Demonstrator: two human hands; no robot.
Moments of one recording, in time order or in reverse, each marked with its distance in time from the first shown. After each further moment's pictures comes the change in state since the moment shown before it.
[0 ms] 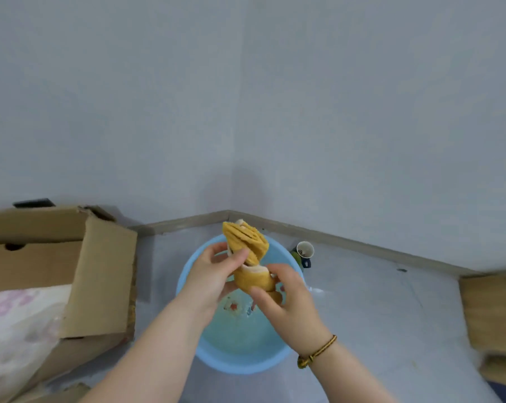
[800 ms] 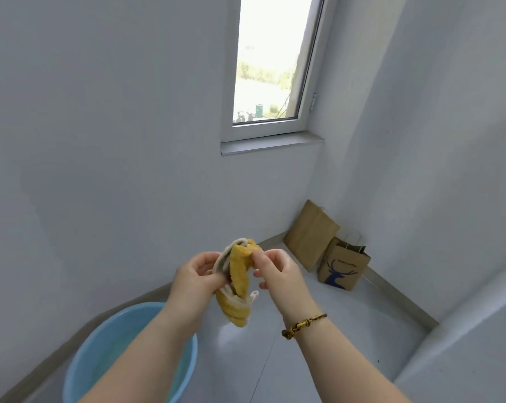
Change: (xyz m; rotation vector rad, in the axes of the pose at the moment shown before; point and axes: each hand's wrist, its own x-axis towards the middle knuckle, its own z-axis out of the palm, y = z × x) left_hand -0.296 0.010 0.131 0.477 -0.744 0.306; right_hand -0.309 -0.132 -0.143 0.476 0.850 0.177
